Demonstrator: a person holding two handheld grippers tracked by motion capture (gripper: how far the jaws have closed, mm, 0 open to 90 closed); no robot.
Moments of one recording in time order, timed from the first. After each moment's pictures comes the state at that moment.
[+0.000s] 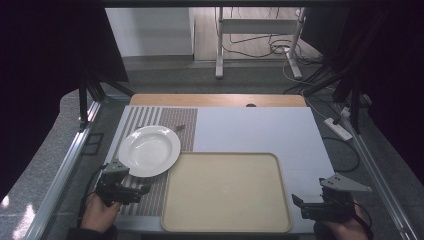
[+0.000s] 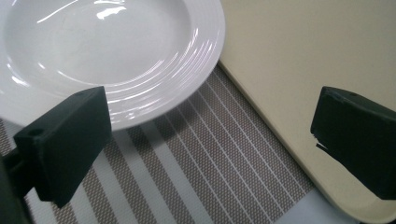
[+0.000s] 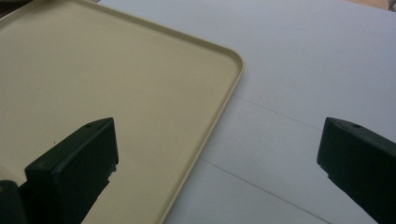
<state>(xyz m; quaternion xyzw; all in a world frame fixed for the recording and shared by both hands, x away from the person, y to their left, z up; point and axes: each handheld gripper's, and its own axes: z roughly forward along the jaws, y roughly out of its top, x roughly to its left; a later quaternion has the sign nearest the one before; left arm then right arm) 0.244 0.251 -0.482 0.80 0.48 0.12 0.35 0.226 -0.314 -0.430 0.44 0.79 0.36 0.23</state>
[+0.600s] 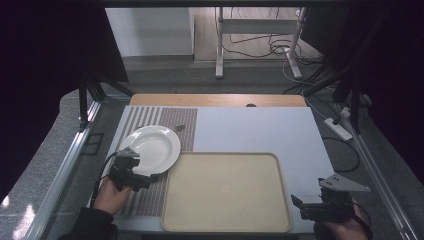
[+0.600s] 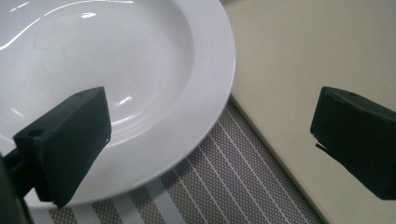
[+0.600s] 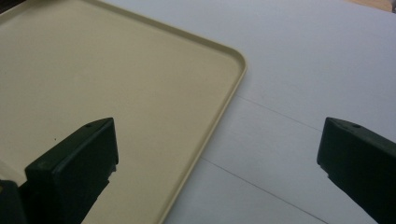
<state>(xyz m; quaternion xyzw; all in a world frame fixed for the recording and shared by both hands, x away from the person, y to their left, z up) 0.289 0.240 -0.487 0.81 0.48 0.08 0.34 0.225 -0.312 -0.431 0.43 0.79 0.36 0.23</state>
